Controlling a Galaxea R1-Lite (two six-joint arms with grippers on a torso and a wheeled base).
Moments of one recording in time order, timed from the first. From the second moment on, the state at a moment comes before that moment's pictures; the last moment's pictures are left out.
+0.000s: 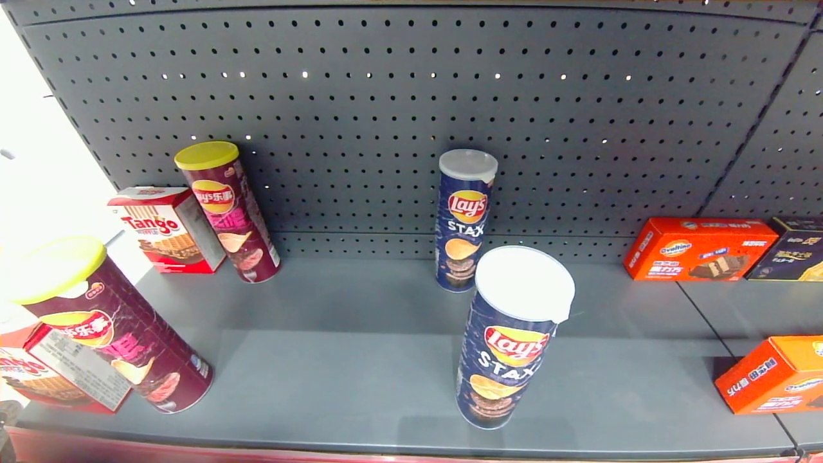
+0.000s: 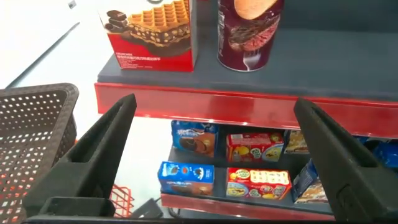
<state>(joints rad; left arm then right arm) 0.00 0.00 0.00 -0.01 0.10 0.00 0.01 0.04 -0.02 -0.01 0.02 0.00</state>
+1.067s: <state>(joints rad) 0.00 0.00 0.00 -0.01 0.07 -0.02 0.56 1.19 -0.55 -0.34 0.12 -0.04</state>
